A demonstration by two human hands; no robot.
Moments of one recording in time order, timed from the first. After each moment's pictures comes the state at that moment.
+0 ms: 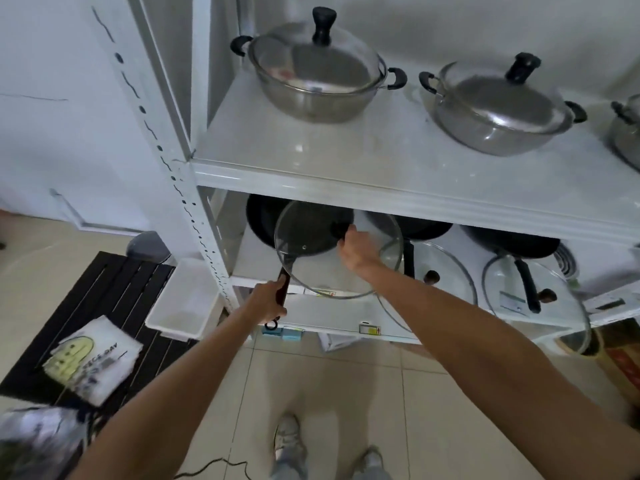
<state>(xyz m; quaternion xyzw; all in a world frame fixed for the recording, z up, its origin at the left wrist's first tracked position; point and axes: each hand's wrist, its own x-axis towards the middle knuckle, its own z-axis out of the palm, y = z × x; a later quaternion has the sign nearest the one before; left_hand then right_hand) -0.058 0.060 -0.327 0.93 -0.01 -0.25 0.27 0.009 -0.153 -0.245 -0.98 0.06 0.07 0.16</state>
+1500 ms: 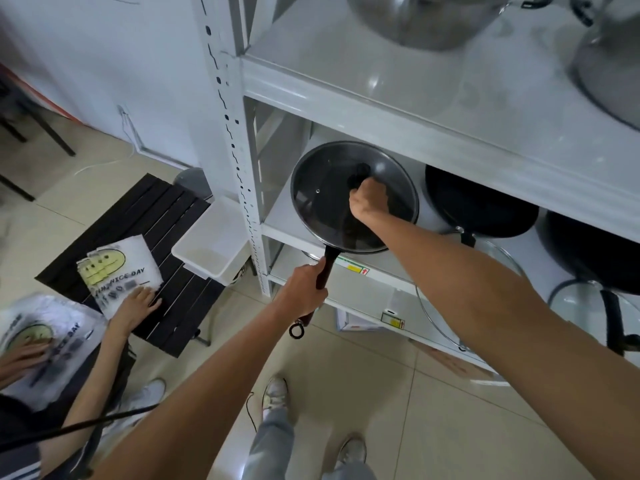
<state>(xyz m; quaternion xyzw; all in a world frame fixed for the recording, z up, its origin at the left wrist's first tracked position) -0.106 0.016 -0.377 0.91 0.06 -0.16 0.37 0.087 -0.091 -0.317 -0.96 0.07 0.07 0.27</state>
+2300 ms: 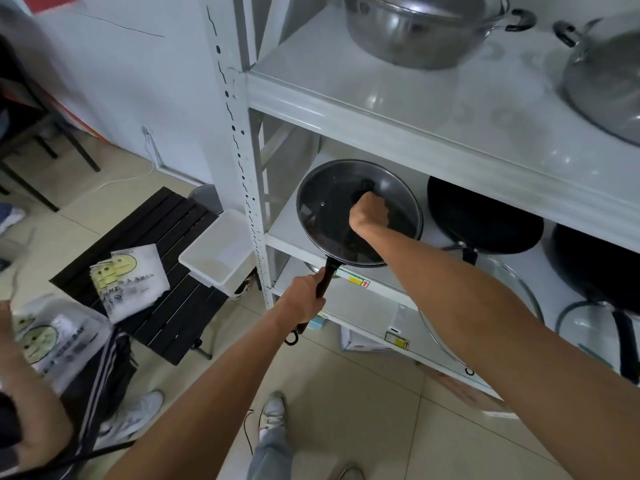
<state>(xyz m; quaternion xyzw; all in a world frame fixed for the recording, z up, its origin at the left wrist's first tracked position) -0.112 0.009 -0.366 0.92 0.09 -0.19 0.33 0.075 -0.092 -0.317 -0.97 0.06 0.04 0.22</state>
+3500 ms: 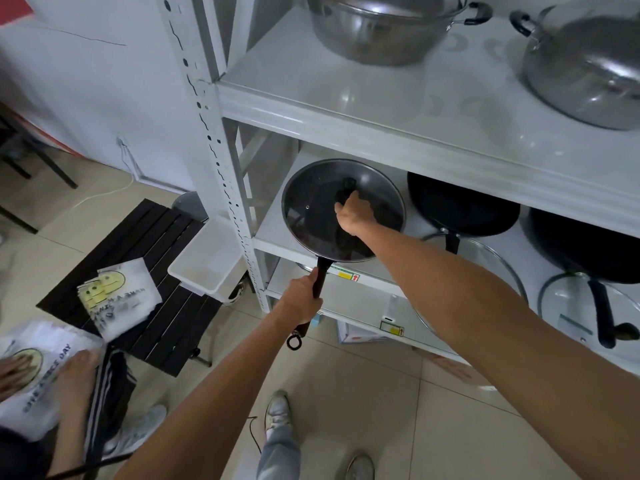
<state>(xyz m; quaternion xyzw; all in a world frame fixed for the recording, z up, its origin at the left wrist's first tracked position) -0.109 -0.004 -0.369 0.92 0.09 -0.20 0.33 0.070 -0.108 -0.316 -0.95 0.06 0.15 0.27</state>
